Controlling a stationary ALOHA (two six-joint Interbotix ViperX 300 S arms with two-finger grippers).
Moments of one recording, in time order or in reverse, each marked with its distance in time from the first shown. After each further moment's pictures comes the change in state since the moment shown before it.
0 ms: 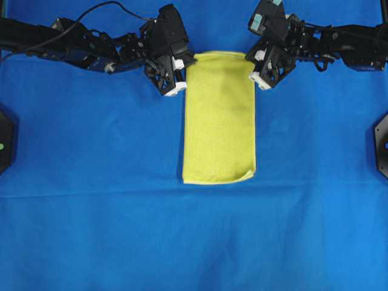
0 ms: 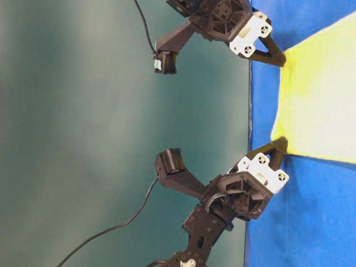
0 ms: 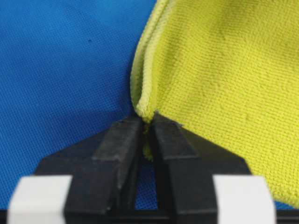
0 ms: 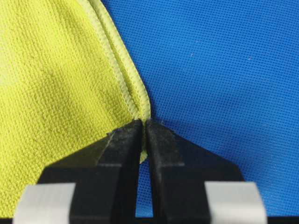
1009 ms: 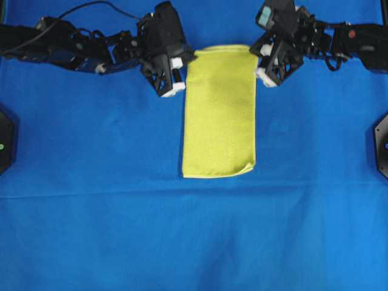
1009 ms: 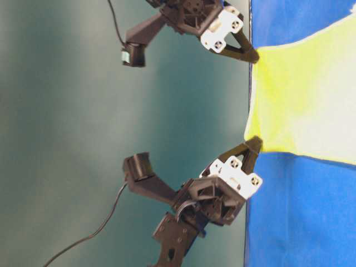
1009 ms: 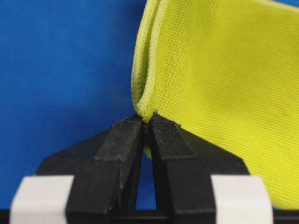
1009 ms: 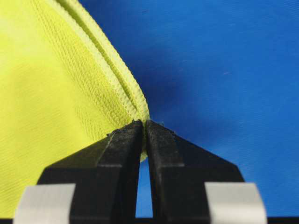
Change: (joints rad) left arm -0.057 -0.143 0.054 -0.002 0.005 0.011; right arm 0.066 -0.173 0.029 0.005 0.066 0.020
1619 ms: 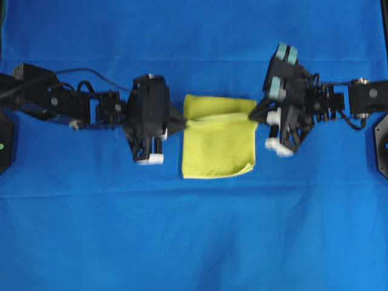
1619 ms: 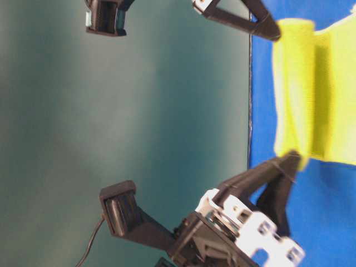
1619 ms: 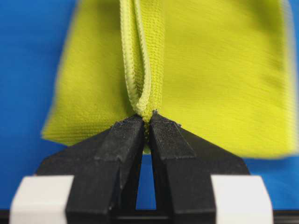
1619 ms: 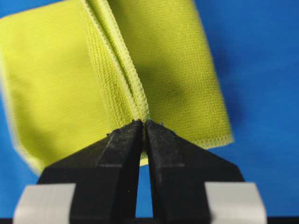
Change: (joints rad) left arm -0.314 -0.130 0.140 0.002 0.031 -0.031; right arm 0.397 -0.163 0.097 0.044 0.118 0.184
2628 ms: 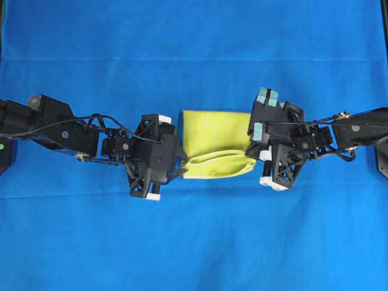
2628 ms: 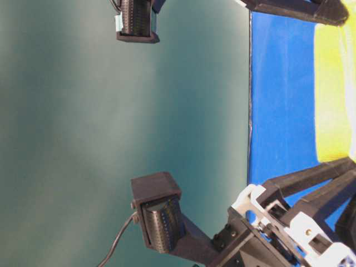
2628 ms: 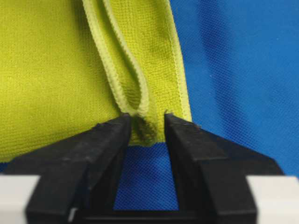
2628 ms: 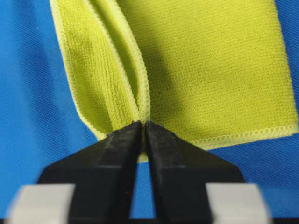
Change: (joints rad) left arm -0.130 0.083 -0.034 0.000 0.018 -0.002; right arm 0.158 0.110 -0.029 0.002 -0.029 0.086
